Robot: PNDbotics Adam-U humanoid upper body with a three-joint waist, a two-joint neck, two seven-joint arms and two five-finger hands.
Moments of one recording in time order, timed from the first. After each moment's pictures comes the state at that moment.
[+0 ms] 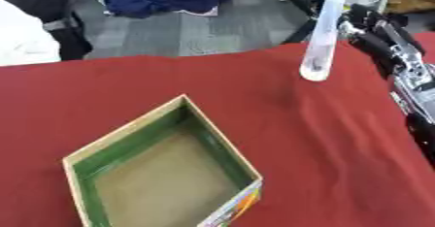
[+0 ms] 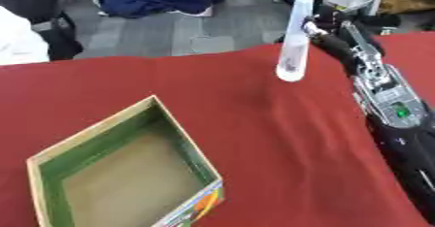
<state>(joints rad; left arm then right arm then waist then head) -0.19 0.29 0.13 -1.98 0.16 0.15 0.26 -0.83 -0.67 0.03 -1.23 -0.24 0.10 -0.04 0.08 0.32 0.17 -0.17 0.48</state>
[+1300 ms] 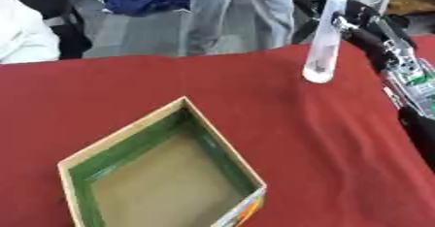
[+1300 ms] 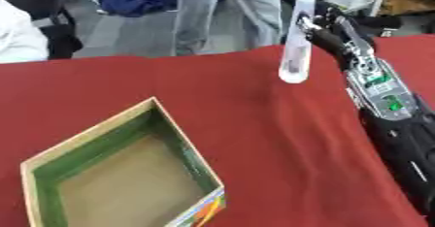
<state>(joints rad) -0.20 0.29 0.13 -1.98 0.16 0.15 0.25 -0.89 -0.70 0.03 -1.18 -0.21 0.10 -0.08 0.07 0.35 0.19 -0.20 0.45</state>
